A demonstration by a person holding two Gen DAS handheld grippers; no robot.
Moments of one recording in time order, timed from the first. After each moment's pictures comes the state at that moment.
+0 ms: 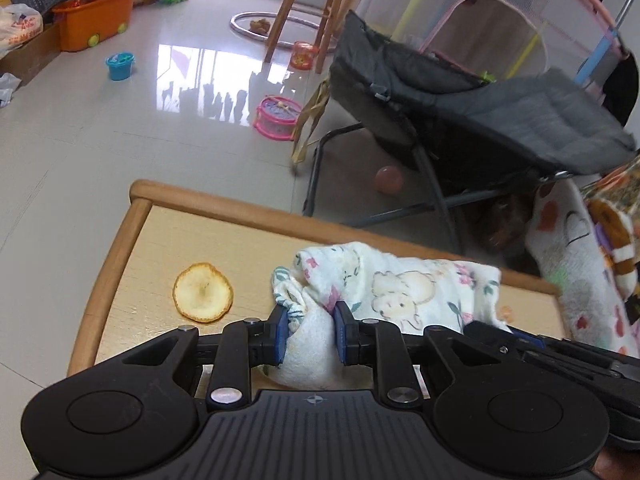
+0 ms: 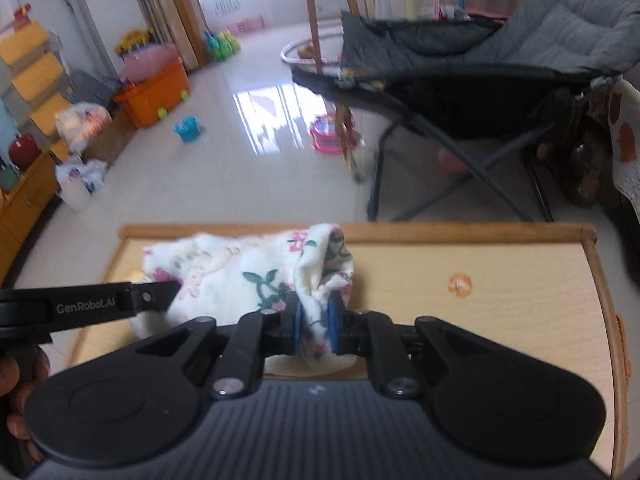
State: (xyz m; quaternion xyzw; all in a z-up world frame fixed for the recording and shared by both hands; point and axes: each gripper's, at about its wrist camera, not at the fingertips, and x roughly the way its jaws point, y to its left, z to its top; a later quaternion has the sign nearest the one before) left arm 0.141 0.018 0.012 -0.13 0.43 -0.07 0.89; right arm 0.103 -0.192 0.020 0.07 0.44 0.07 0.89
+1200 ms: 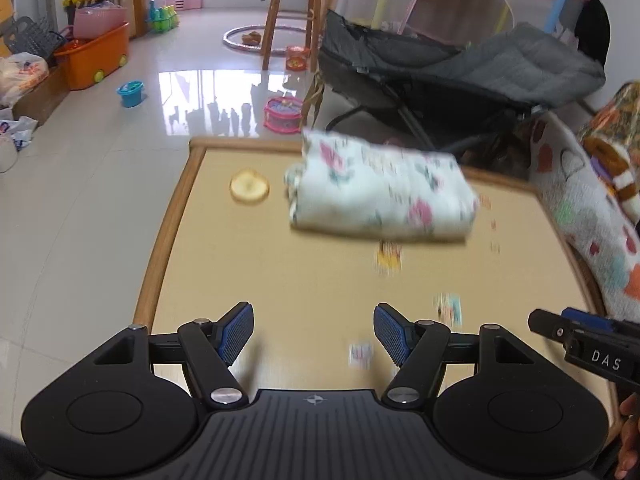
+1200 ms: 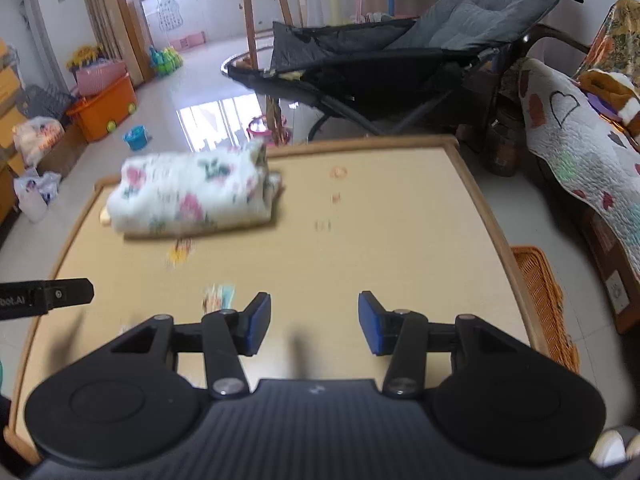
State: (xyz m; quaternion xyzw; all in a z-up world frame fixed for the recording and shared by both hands) left arm -0.023 0.025 0.041 -0.04 0.44 -0.06 0.90; right arm -0.044 -0.220 0.028 0.07 0.42 -0.03 0.90
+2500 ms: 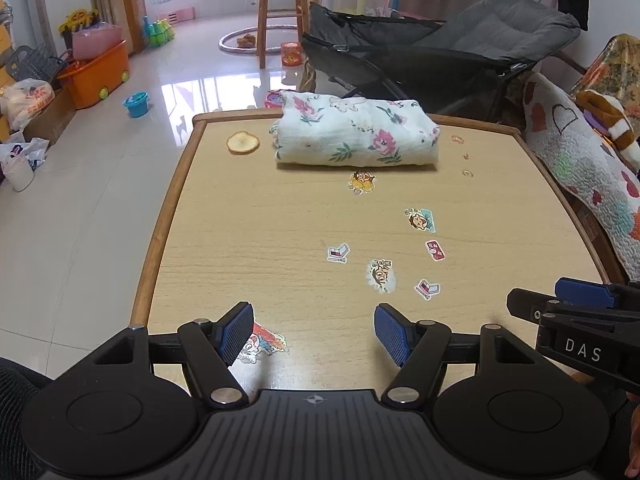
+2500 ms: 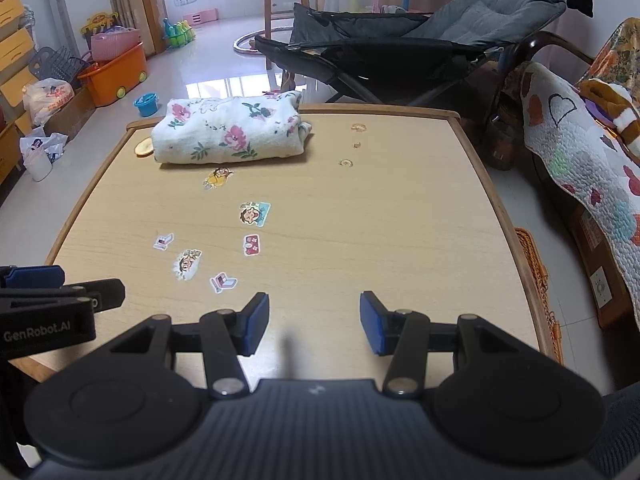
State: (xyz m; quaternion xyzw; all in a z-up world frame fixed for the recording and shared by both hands) left arm -0.100 0.007 0.049 0.01 0.43 -0.06 0.90; right arm -0.102 -0.190 0.032 0.03 0.44 -0.02 0.90
